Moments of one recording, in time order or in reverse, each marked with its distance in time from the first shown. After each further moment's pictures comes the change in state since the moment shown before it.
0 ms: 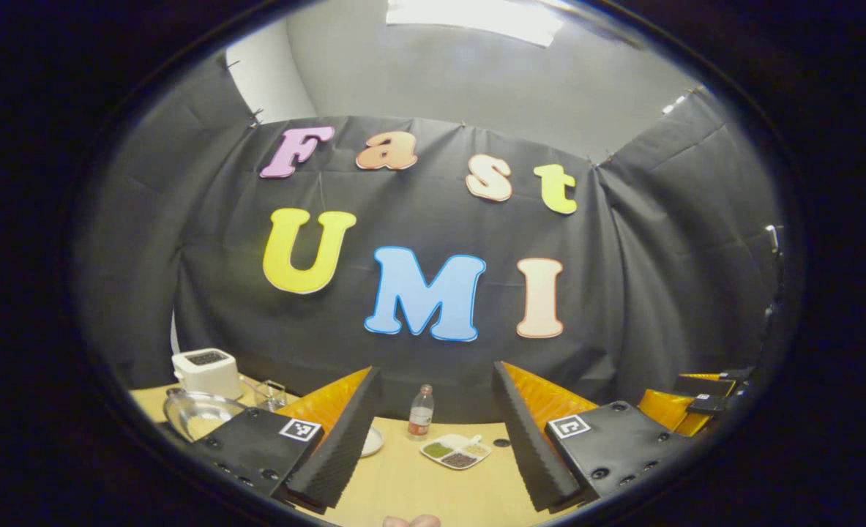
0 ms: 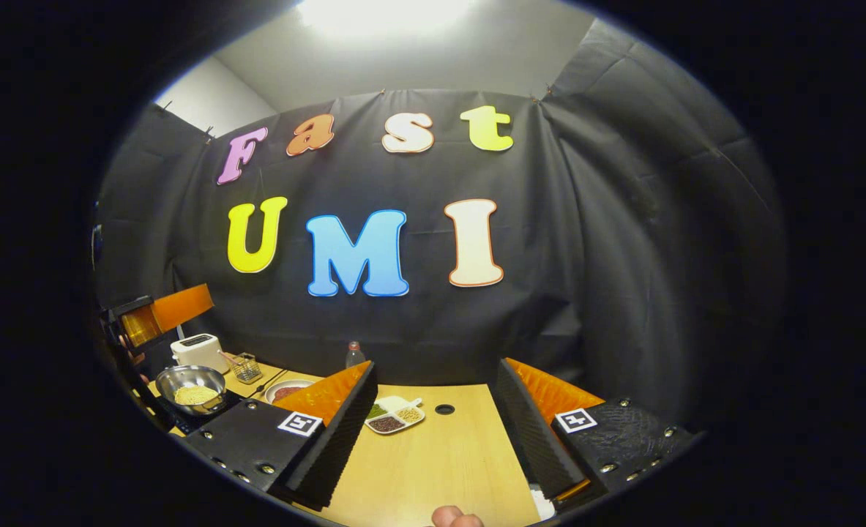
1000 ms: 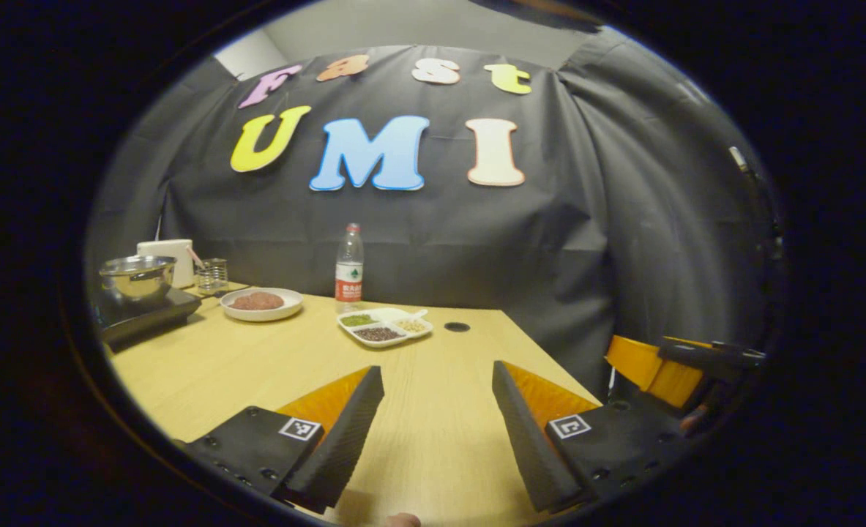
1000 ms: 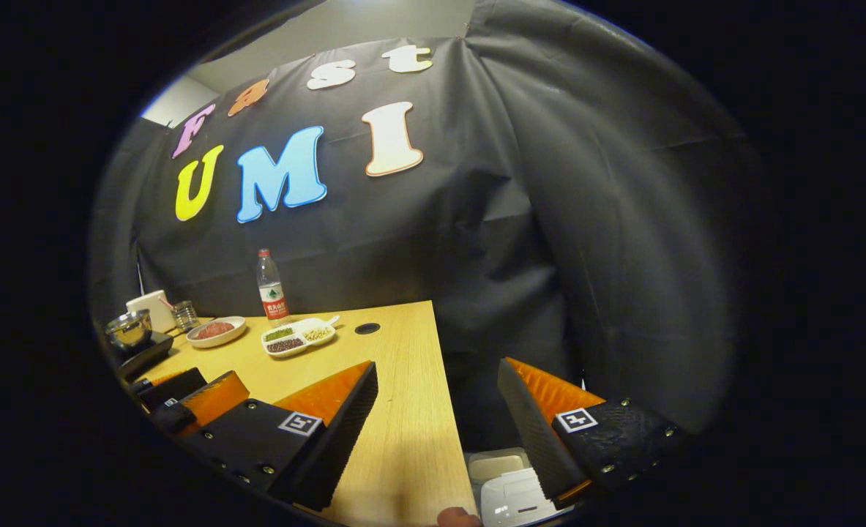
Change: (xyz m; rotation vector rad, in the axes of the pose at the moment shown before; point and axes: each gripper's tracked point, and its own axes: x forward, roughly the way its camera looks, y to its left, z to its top) left arm -0.019 -0.156 -0.352 0.169 0.251 -0.020; right arm 0.073 -0.132 -0.263 0.084 0.145 -0.066
